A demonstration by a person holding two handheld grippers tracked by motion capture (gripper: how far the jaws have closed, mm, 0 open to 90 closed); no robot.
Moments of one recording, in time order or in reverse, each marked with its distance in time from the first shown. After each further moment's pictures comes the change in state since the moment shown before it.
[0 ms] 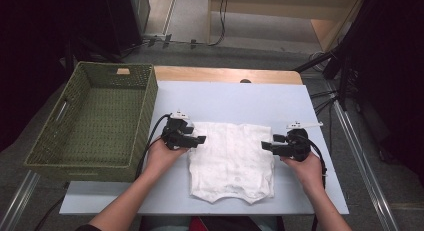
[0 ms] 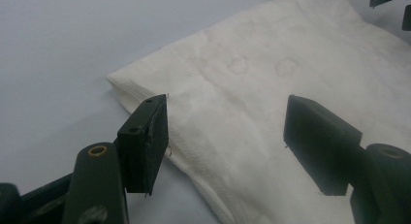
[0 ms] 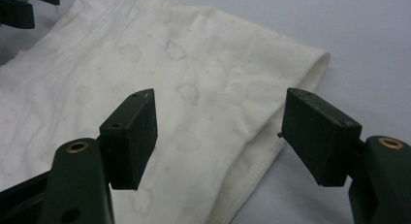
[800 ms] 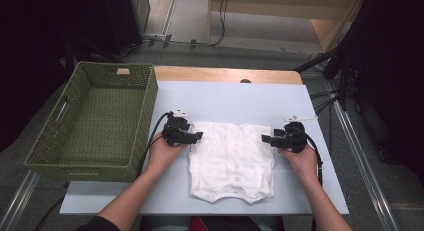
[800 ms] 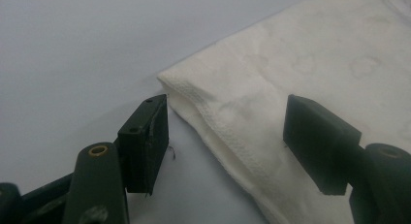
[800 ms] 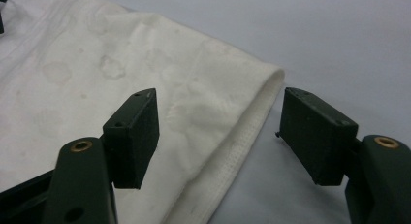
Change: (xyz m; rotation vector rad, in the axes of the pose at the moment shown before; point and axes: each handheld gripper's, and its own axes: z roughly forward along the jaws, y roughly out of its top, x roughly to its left) left arm 0.016 -0.003 0.021 0.012 0.111 0.006; right arm -0.021 0.012 0.022 0.021 -0.081 0.024
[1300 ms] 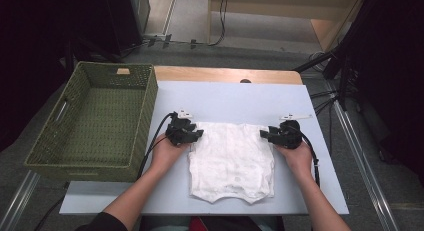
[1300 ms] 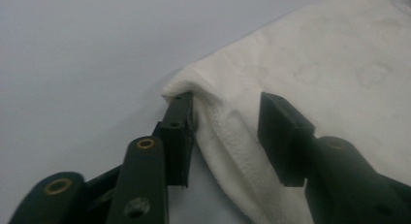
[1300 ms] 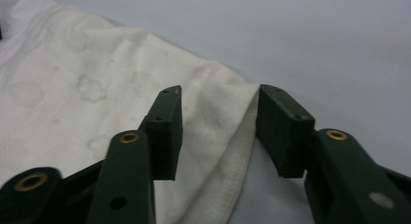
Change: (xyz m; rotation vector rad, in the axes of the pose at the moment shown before) left arm -0.006 0.001 0.008 -0.026 0.009 0.012; right arm 0.000 0.004 0.016 -0.043 -0.035 -0.029
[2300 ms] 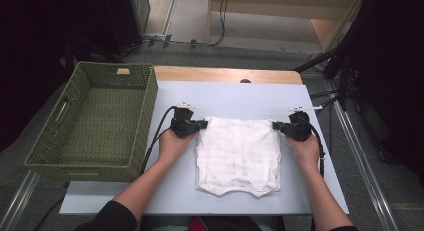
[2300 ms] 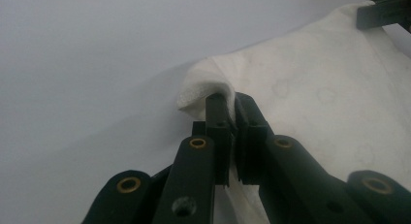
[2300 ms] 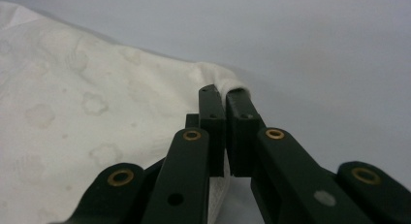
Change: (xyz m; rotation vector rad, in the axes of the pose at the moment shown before) left arm 0.009 0.023 0.012 -0.052 -0.135 -0.103; right arm -0.027 0.020 -0.015 0.037 -0.053 0.066
